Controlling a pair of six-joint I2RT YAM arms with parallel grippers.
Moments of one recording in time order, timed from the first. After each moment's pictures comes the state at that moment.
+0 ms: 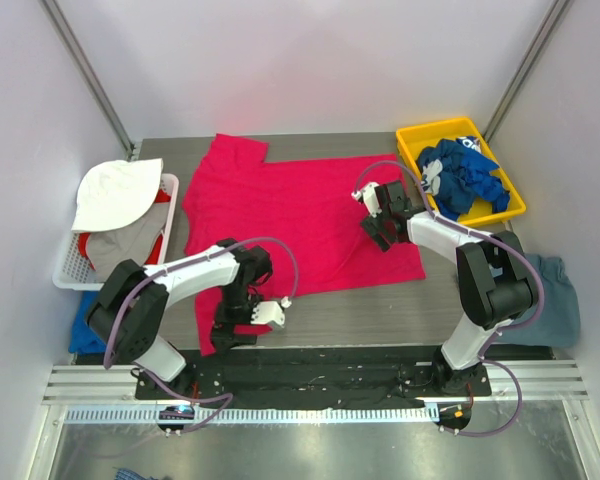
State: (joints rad) left arm -0.70 1.56 0.89 -1.21 0.25 0.97; right arm 0.33 1.70 1.03 -0.30 0.25 -0.44
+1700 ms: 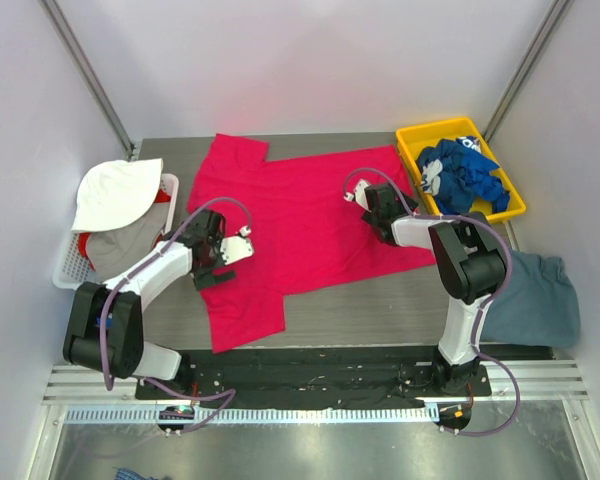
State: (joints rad) left arm -0.27 1.41 0.81 -0.57 -0.16 0.97; right arm 0.35 1.91 1.02 0.16 0.60 -0.78
